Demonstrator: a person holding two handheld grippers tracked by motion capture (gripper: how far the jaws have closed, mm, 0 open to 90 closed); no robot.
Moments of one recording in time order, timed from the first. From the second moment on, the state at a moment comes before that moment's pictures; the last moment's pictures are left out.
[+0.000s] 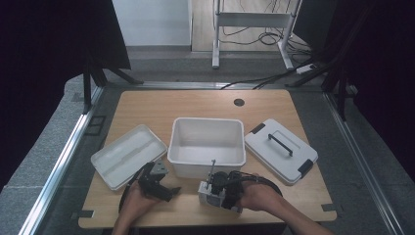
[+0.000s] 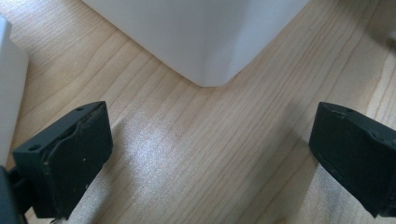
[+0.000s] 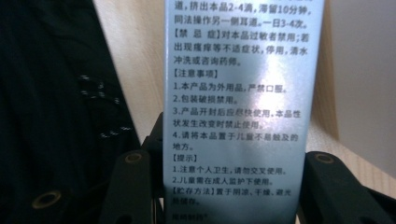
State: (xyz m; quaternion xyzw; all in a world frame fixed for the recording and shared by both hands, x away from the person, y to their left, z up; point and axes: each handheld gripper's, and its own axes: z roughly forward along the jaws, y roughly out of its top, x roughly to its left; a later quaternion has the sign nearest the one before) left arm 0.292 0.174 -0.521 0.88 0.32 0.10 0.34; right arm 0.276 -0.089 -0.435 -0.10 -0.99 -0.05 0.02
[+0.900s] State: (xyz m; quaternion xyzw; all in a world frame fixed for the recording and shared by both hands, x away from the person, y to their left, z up) left arm 0.292 0.174 -0.521 0.88 0.32 0.10 0.34; right arm 0.309 -0.086 -0.302 -0.09 -0.99 -0.09 -0.01
